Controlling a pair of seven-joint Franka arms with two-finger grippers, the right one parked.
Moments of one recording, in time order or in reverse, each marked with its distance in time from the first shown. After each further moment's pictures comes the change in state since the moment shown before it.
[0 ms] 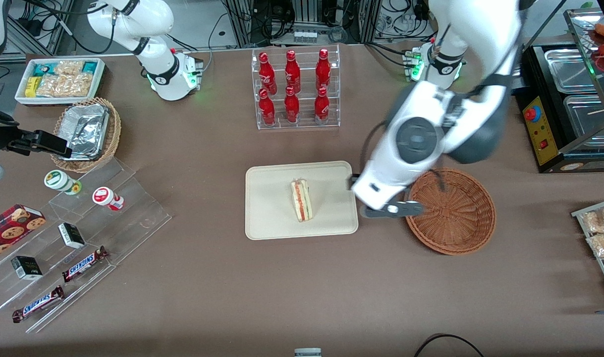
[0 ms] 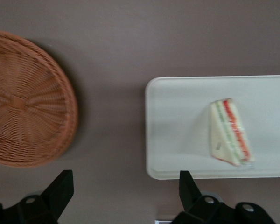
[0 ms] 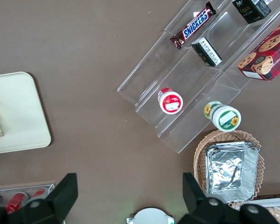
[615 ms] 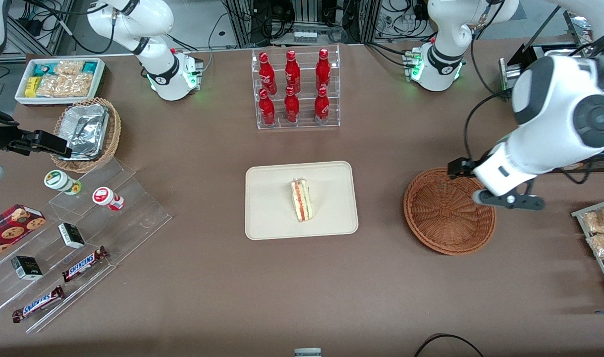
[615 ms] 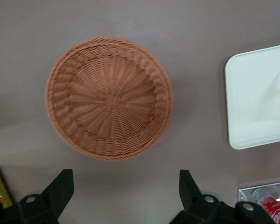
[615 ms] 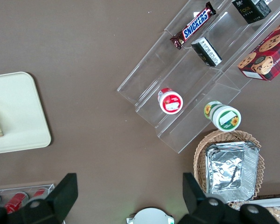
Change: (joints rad) arm 0.306 -0.274 0.006 -0.272 0.000 -0.011 0.462
